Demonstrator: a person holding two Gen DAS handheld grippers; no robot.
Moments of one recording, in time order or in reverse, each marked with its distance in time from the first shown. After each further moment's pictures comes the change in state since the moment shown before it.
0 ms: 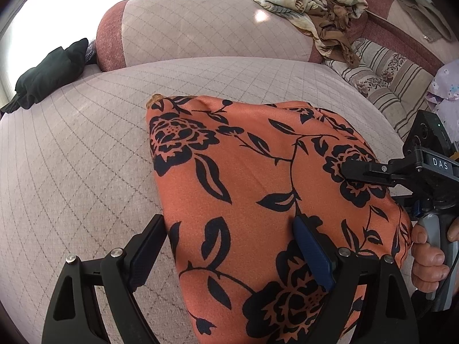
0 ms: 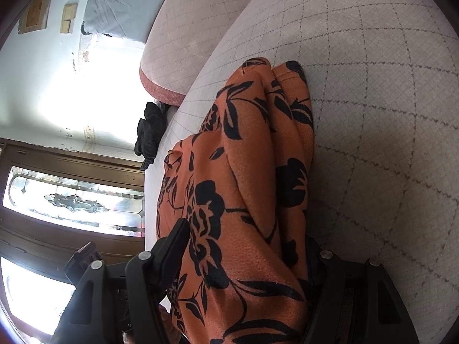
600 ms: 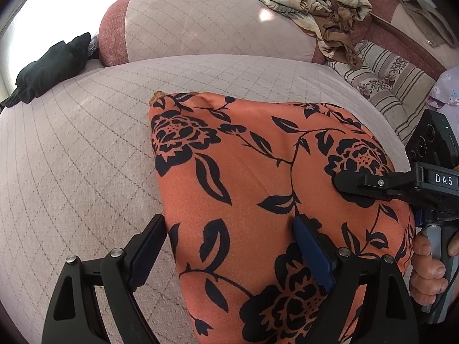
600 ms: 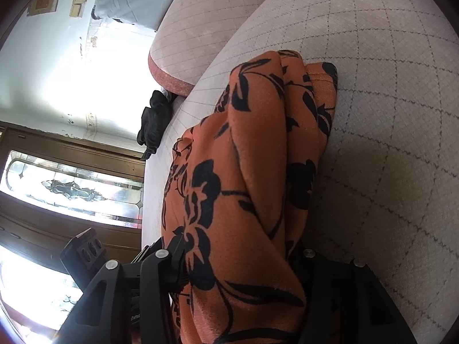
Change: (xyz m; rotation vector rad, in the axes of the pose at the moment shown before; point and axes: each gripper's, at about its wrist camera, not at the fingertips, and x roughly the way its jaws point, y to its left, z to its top) left arm 0.003 0.005 0.003 -0.022 0.012 -0.011; right arm 0.026 0.031 -0.008 -0.062 0.011 -0.013
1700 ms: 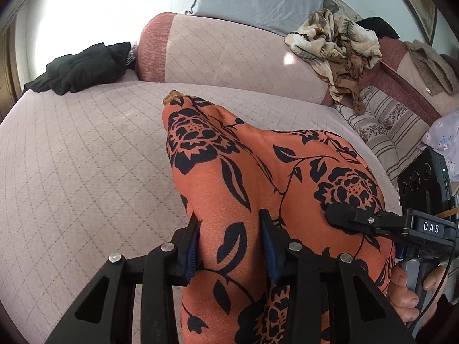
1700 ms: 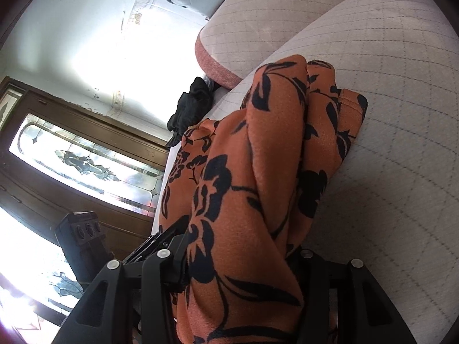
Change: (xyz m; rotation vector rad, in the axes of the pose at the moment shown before) left arm -0.080 0.071 -0.009 -0.133 -0.122 -0.029; right arm 0.003 0.060 -0.034 -0.168 -0.024 0.081
